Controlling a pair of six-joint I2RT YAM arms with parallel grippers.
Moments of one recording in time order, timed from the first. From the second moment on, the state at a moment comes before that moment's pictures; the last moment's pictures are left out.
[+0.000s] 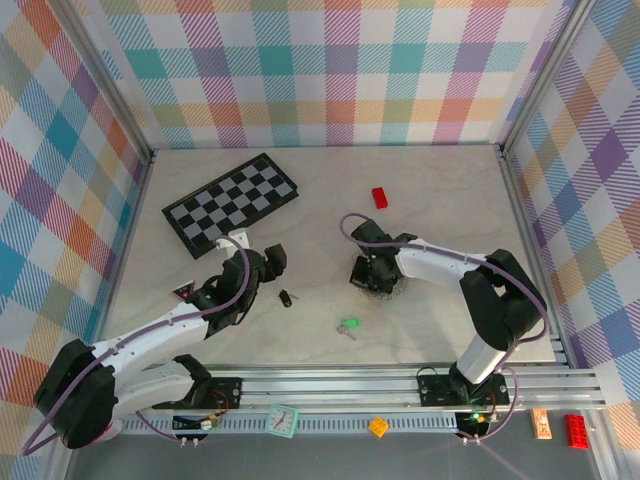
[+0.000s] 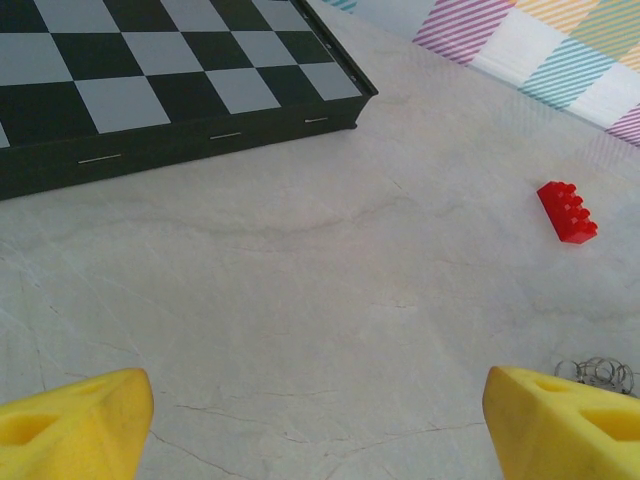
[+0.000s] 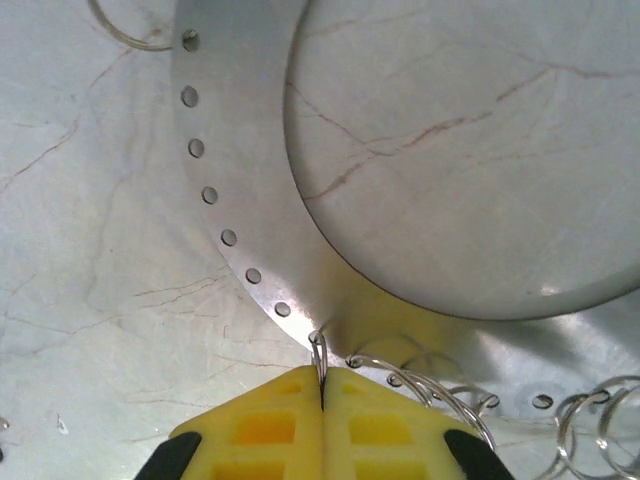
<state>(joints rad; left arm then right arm) -0.68 1.05 0.50 0.02 -0.47 -0.72 0.67 1.66 0.98 -0.60 -0.09 0.92</state>
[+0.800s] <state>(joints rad) -0.68 1.02 0.49 -0.01 -0.49 -0.73 0.72 1.78 1.11 -0.76 -0.10 0.62</state>
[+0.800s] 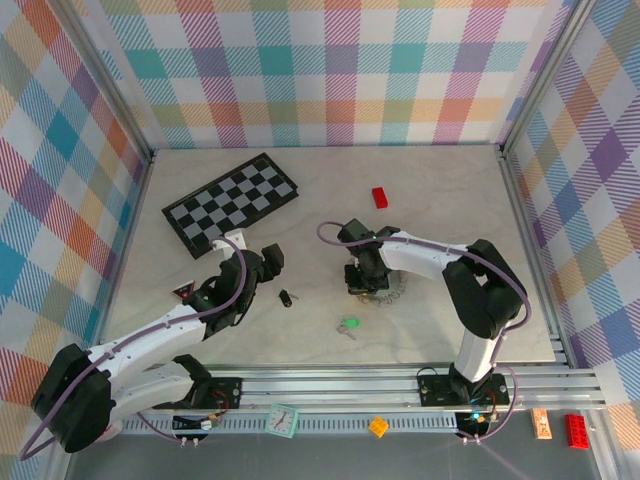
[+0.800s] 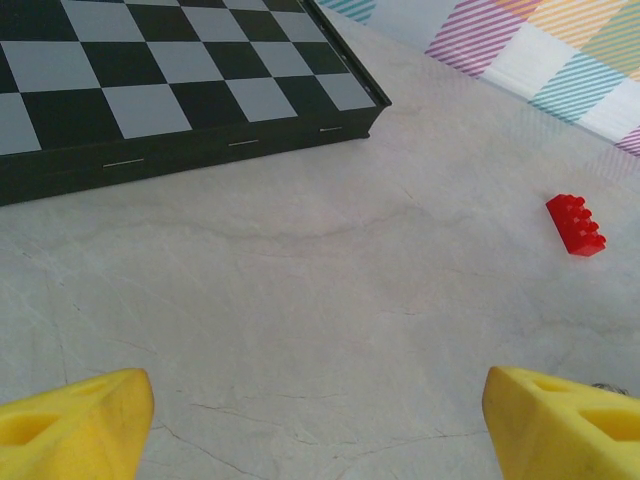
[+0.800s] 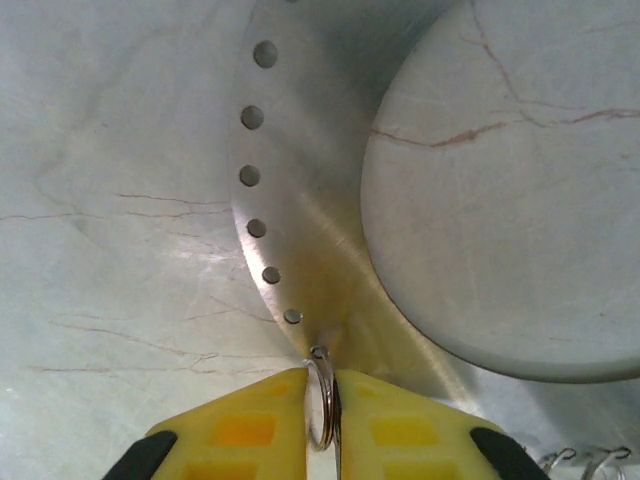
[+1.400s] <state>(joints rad) -0.68 1.02 0.49 -0.01 -0.50 -0.72 0.72 1.76 1.13 -0.81 -0.05 0.58</state>
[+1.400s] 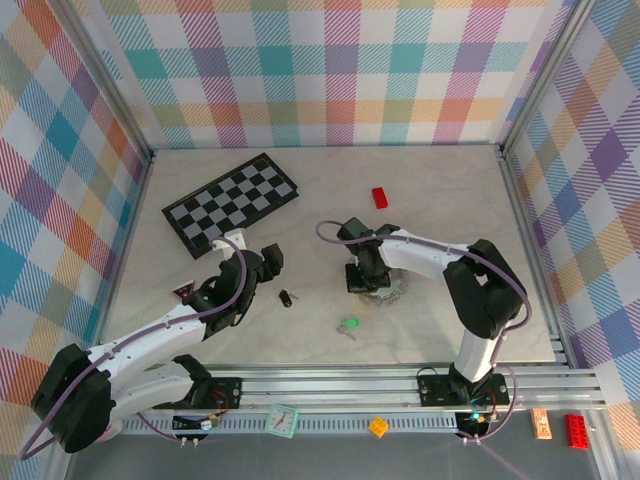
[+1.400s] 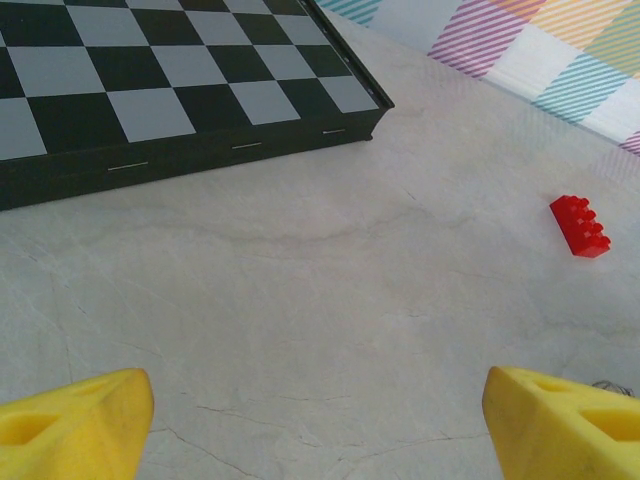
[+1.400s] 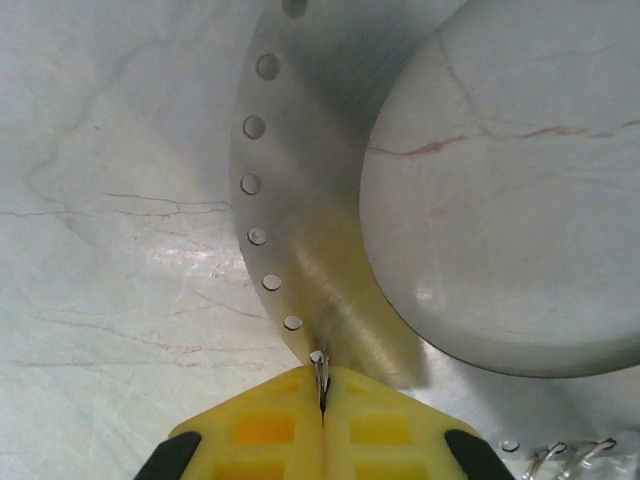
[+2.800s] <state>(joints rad) -0.43 1.33 0.84 0.05 0.35 0.18 0.58 1.61 1.37 -0.81 -0.25 -0.07</state>
